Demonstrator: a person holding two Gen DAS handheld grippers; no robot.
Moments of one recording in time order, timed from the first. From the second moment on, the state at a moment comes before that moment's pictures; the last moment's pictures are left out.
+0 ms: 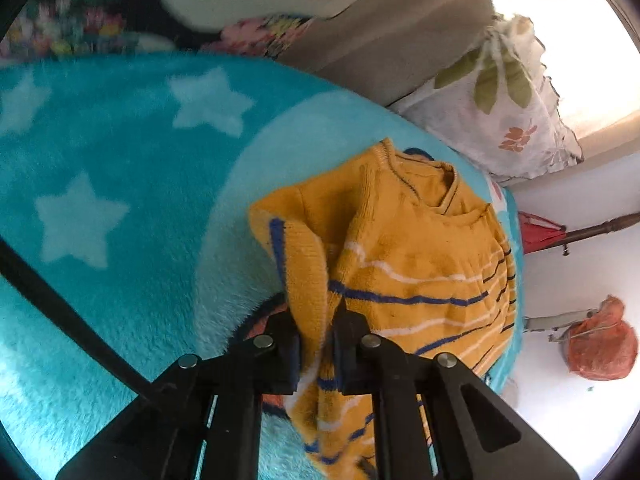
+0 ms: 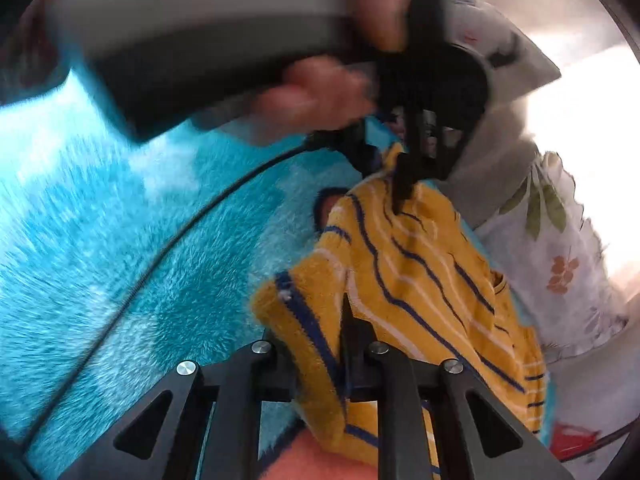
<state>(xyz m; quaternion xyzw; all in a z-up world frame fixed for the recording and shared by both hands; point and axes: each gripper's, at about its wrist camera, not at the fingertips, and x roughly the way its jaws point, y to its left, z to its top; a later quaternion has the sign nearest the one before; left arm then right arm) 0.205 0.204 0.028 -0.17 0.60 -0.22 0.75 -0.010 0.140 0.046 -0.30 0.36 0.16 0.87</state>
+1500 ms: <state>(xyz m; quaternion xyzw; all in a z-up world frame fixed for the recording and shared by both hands) 0.036 0.018 0.098 -0.10 0.54 -0.05 0.83 0.129 -0.274 0.063 0.20 0.48 0.18 0.83</state>
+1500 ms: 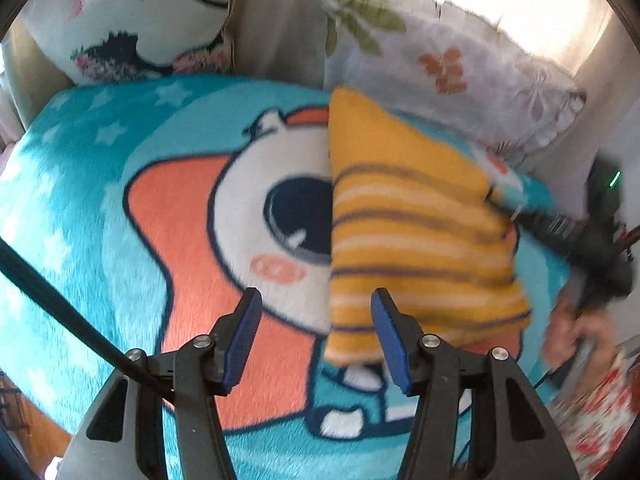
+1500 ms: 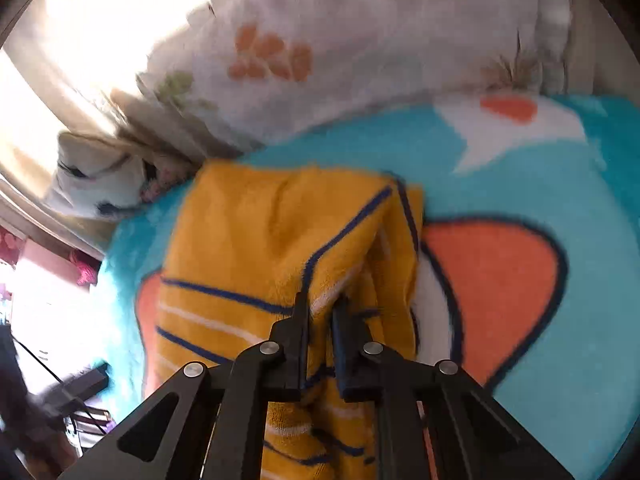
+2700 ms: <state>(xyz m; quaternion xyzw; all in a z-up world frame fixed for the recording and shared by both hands) 0.036 -0.040 0.035 -0.06 0.59 -0.07 0.80 0.049 -0.262 0.084 0.10 0.43 0.14 0.88</state>
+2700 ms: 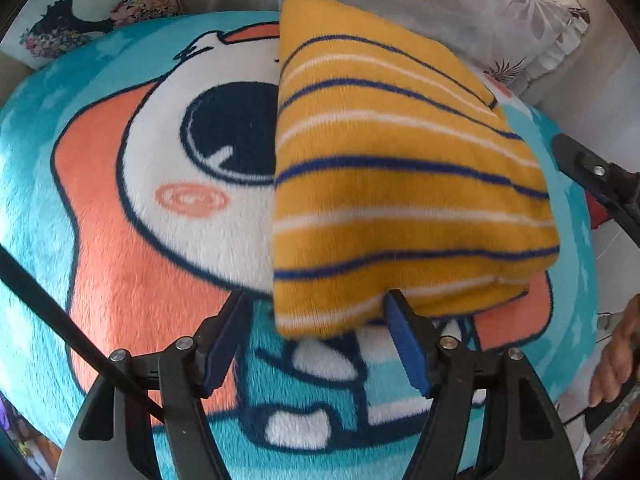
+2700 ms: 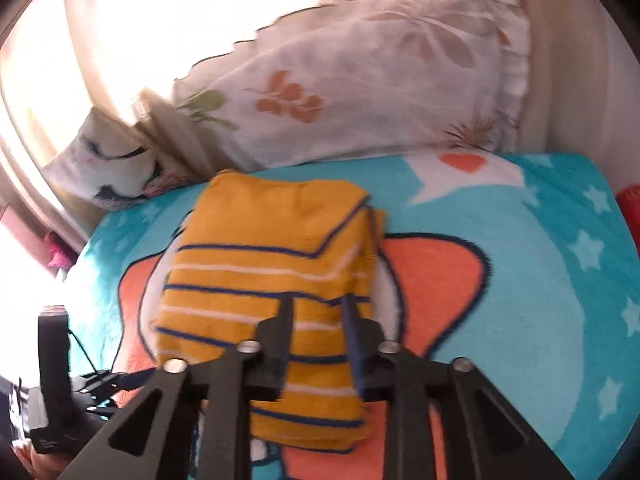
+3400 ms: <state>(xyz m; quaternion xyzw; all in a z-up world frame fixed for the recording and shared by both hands) -0.033 0.058 0.187 -0.06 0.33 0.04 0.94 0.029 -0.220 0.050 0.00 0.50 0.07 0.86</state>
